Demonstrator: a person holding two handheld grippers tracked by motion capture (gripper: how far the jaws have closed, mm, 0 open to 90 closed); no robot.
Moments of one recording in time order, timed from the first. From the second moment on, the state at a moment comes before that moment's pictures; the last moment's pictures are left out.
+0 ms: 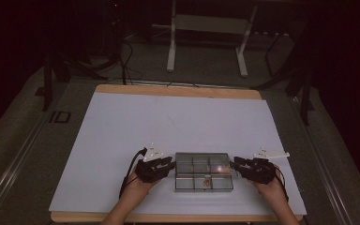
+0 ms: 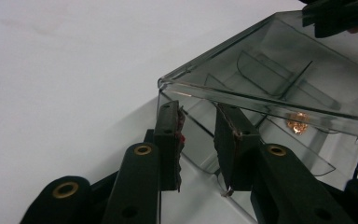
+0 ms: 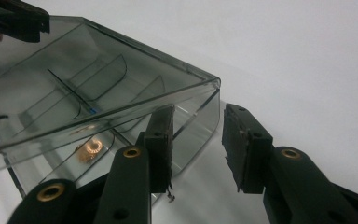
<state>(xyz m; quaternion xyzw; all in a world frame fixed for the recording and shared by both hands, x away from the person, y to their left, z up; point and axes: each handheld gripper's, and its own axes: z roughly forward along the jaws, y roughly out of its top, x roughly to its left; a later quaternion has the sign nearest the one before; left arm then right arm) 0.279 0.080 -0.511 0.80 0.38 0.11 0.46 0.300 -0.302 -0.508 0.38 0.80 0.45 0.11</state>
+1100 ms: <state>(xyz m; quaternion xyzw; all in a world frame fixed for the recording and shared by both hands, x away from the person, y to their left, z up) 0.289 0.101 -0.527 0.77 0.41 0.07 0.48 0.303 -0.320 -0.517 0.40 0.80 0.42 0.16</state>
